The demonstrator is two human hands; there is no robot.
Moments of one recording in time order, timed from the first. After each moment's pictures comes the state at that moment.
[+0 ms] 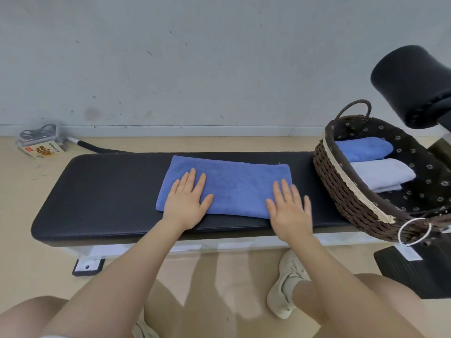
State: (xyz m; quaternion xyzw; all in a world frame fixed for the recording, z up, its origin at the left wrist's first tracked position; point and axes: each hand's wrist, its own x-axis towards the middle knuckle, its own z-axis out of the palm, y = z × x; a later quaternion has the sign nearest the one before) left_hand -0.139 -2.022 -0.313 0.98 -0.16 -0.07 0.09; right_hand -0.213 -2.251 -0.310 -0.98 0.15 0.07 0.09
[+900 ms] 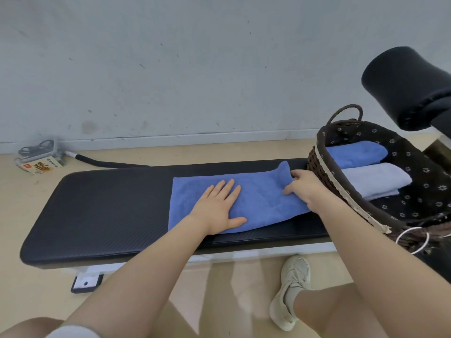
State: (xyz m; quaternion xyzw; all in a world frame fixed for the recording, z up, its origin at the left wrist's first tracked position) left_hand -0.127 -2.090 -0.292 0.93 -0.33 -0.13 0.01; right_hand -0.150 -2.313 -0.244 -0.83 0.29 0.08 0.47
